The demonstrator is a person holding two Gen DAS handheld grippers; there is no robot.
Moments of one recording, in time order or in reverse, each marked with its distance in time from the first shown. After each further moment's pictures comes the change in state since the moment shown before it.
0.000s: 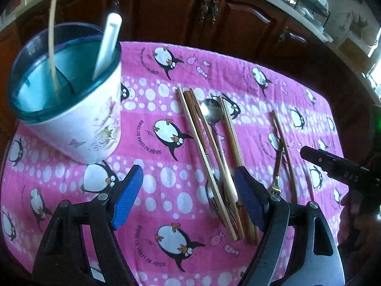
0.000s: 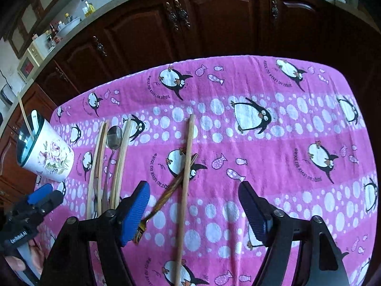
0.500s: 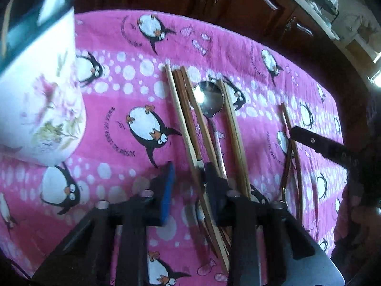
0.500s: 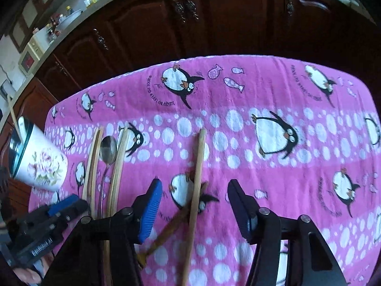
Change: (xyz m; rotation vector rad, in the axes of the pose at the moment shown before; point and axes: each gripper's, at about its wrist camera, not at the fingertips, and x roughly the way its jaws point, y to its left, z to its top) left arm 0.057 -0.002 0.009 -0.056 0.103 -0.072; right arm 0.048 0.007 0.036 -0.018 0.056 0.041
